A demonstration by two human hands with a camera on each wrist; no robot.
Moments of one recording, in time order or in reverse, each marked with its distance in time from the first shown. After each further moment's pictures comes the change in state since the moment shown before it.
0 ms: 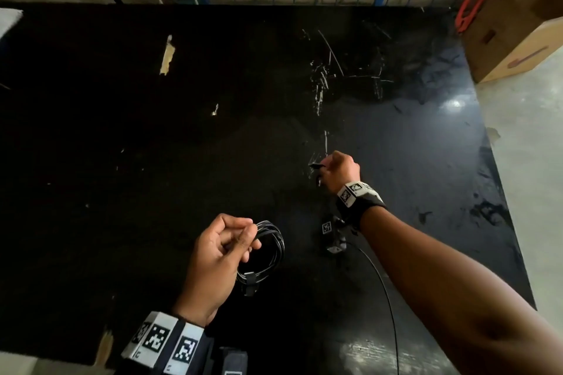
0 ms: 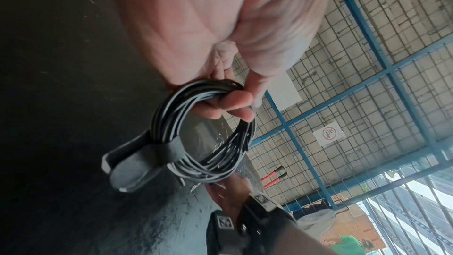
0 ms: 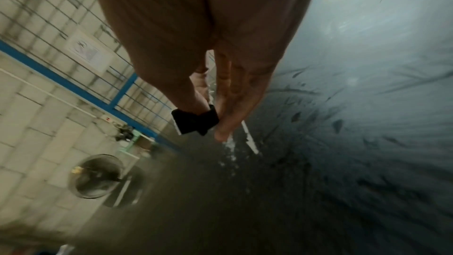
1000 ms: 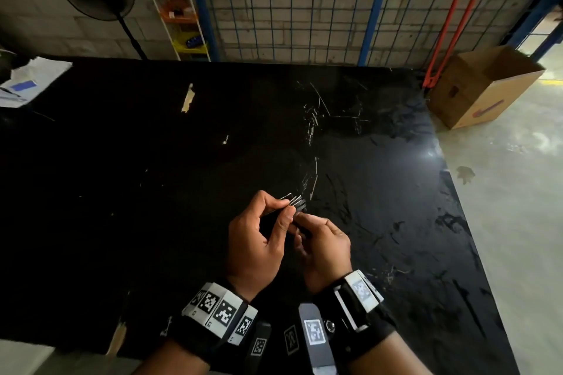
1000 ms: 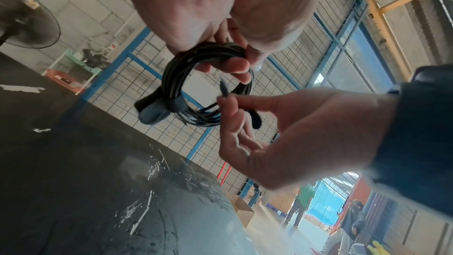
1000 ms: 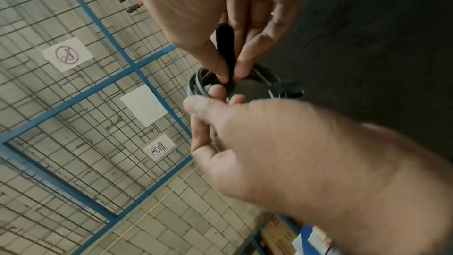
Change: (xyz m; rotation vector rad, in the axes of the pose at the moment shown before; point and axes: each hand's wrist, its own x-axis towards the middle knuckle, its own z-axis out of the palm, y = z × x) left_hand -0.071 0.057 0.044 0.347 0.103 0.735; right_hand -0.273 -0.081 -0.054 1.233 -0.074 0.391
